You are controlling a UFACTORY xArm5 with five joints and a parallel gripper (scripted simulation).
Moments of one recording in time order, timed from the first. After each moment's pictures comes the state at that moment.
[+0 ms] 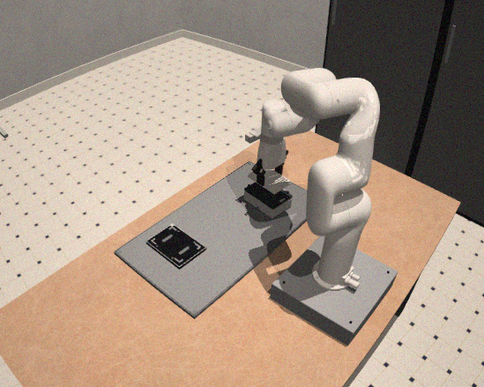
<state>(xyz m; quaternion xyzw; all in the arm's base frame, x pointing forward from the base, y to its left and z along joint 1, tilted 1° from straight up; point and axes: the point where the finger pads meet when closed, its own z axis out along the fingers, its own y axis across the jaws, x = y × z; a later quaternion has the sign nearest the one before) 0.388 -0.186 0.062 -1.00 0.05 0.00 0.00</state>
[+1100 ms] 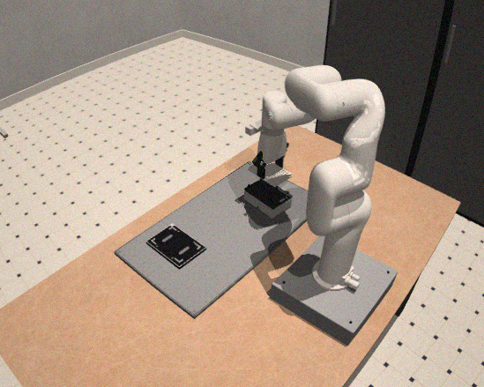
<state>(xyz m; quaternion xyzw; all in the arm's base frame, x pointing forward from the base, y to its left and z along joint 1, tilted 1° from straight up) 0.388 -0.186 0.092 -1.00 0.05 0.00 0.00</state>
